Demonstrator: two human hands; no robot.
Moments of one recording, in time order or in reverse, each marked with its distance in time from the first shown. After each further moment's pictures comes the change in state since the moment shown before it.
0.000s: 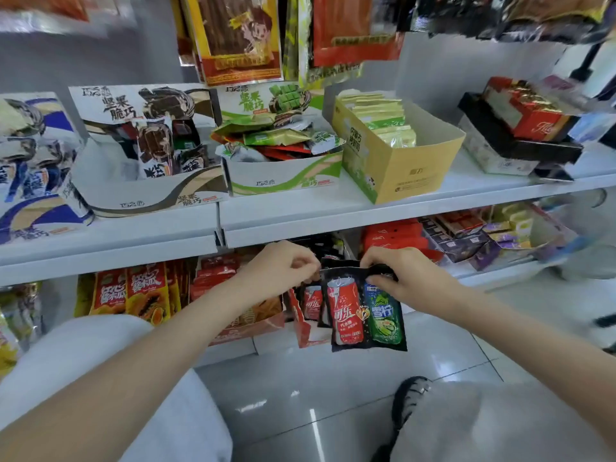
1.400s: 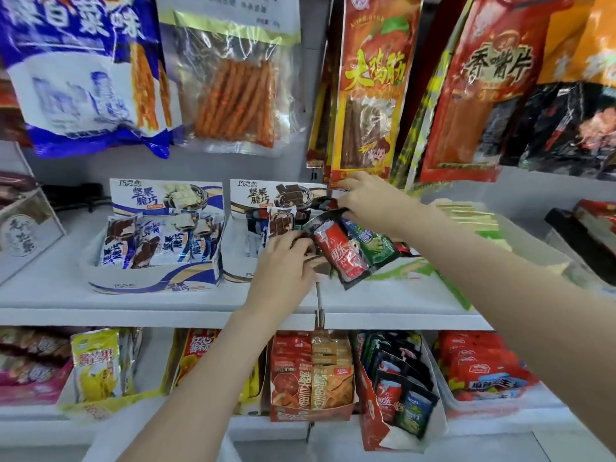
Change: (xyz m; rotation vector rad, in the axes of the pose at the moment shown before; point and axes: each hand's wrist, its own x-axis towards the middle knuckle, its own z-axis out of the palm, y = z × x) left_hand -0.029 -0.042 -0.127 0.407 0.702 -0.026; right_hand 0.219 -0.155 -0.077 -0.952 0.109 -0.340
